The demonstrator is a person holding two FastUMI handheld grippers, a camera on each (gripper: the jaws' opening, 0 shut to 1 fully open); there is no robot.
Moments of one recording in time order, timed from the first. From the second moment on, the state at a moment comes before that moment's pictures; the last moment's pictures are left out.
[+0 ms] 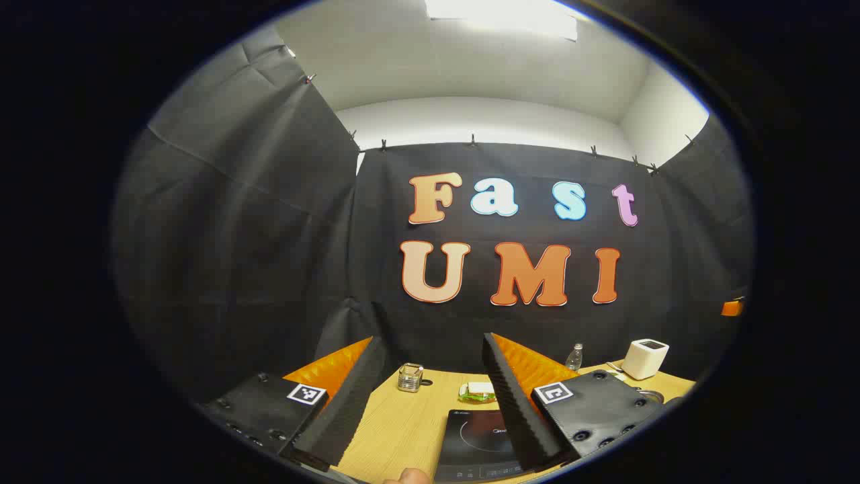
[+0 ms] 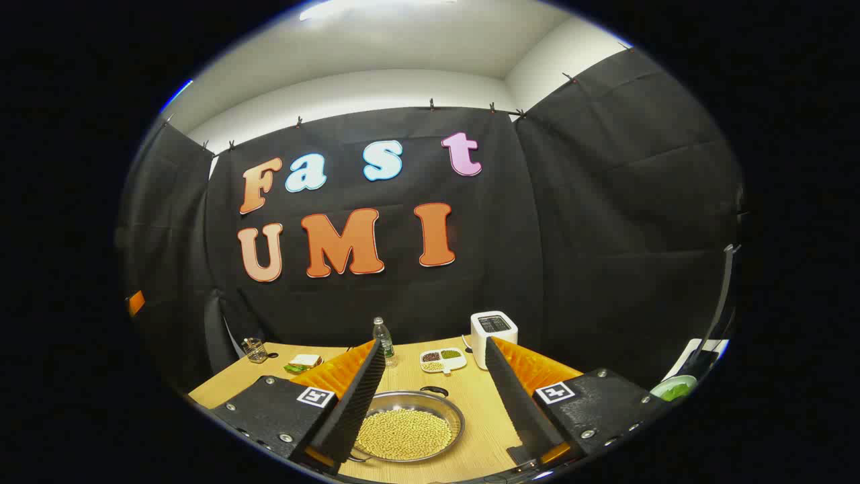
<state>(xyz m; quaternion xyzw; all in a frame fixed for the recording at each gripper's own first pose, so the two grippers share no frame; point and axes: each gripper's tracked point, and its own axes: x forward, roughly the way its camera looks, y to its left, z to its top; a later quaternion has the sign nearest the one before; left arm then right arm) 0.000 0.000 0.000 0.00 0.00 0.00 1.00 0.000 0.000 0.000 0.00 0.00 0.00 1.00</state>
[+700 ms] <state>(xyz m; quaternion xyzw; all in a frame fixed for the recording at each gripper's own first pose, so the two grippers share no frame) -0.021 -0.011 0.052 0.01 -0.04 -0.02 1.00 0.001 0.001 0.012 0.01 0.00 0.00 1.00</state>
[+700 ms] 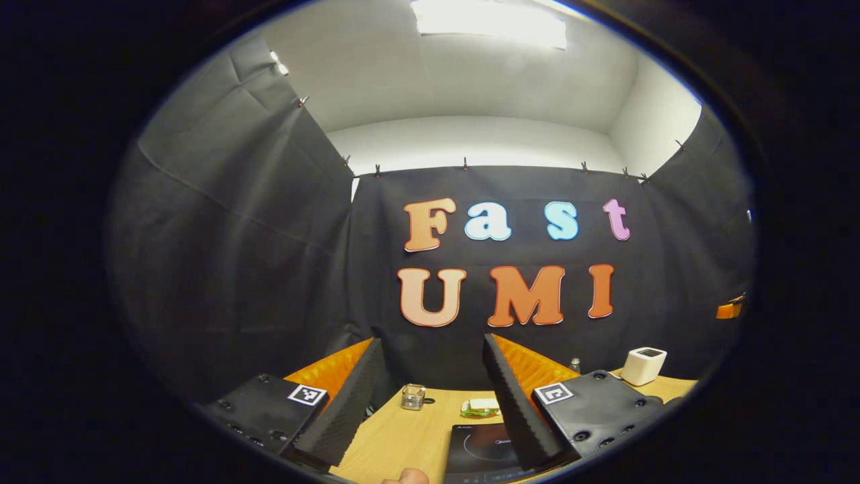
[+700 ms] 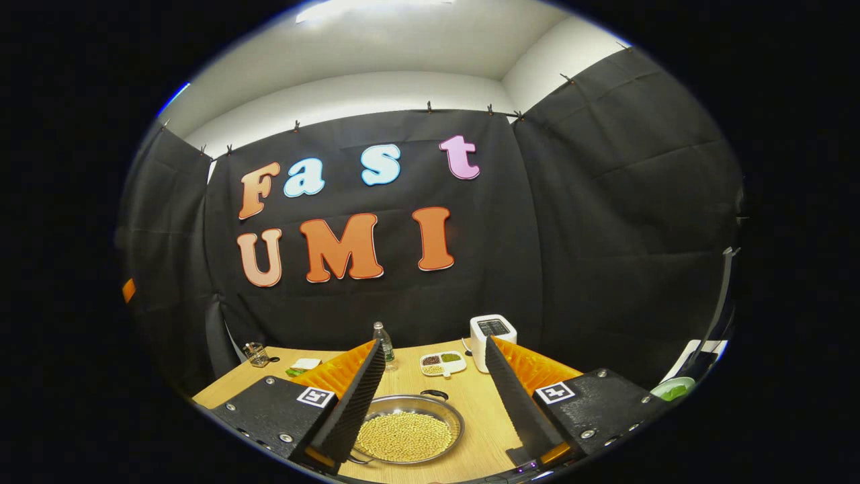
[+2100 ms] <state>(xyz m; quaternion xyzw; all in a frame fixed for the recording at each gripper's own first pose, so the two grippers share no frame) -0.008 0.002 0.019 -0.02 0.01 -0.02 1.00 0.012 0.017 -0.011 0.00 0.02 0.03 1.00</state>
